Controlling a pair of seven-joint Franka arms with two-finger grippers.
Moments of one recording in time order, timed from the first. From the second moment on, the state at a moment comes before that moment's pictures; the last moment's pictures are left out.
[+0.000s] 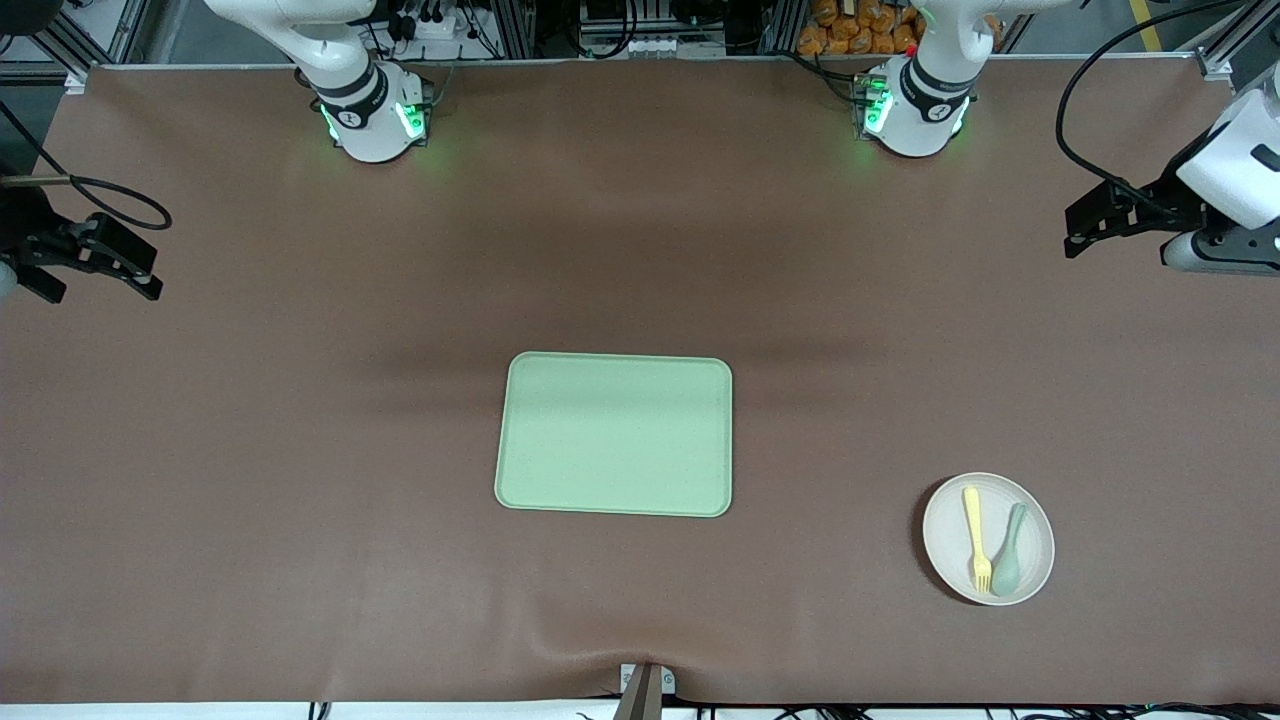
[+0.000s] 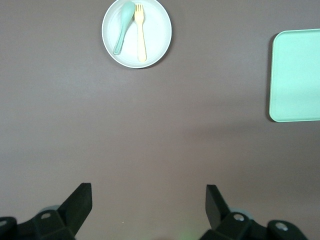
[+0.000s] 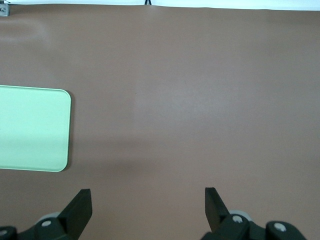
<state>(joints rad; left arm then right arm) 0.00 0.00 -0.11 -1.53 0.01 1.51 -0.01 0.00 0.02 0.03 -1.50 -0.02 1.63 0.00</state>
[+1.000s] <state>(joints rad) 0.01 0.01 -0.10 -1.53 0.01 1.51 -0.01 0.00 0.02 0.03 -1.50 -0.02 1.63 0.00</state>
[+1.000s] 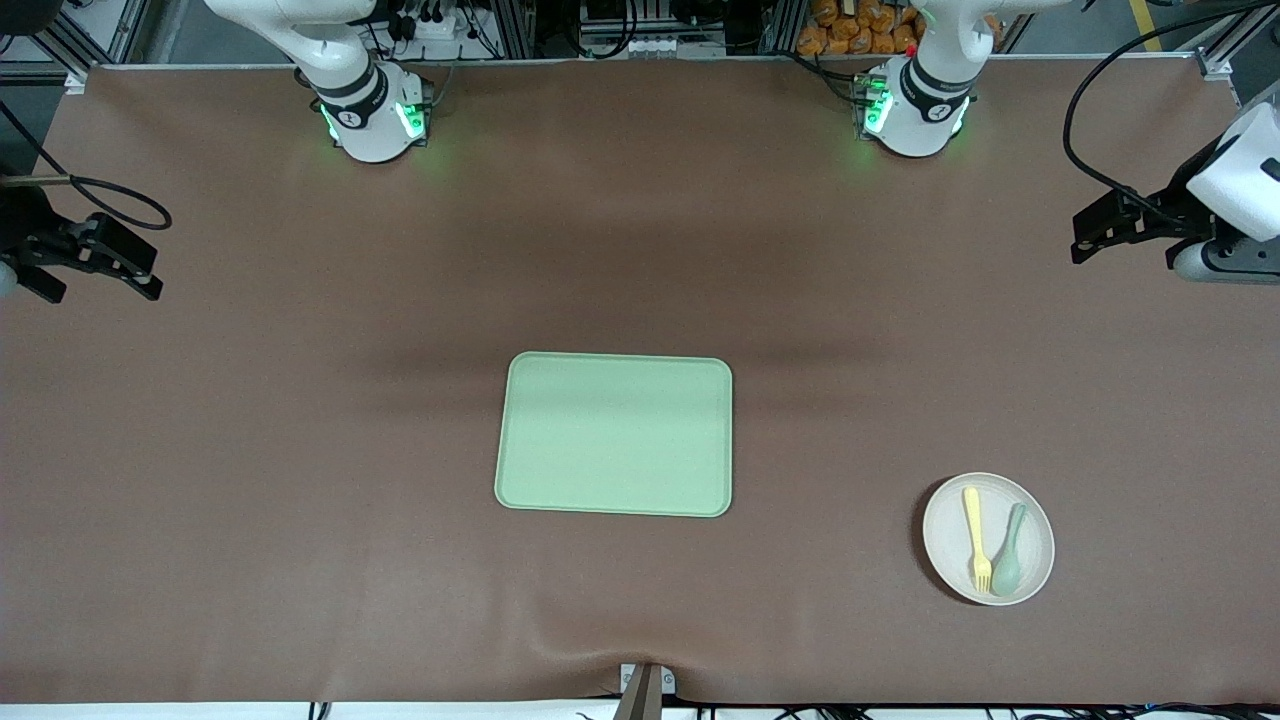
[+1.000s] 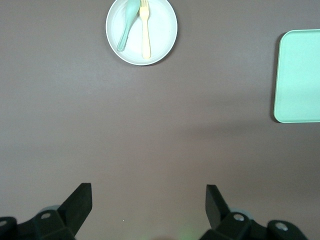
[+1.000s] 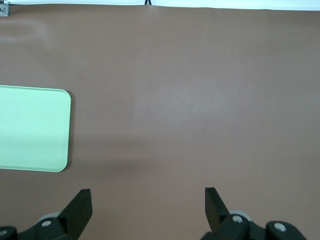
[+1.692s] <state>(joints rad) 0.06 0.08 -0.10 -1.53 0.03 1.51 -0.01 0.00 0.02 0.03 -1.50 -0.02 1.63 0.00</state>
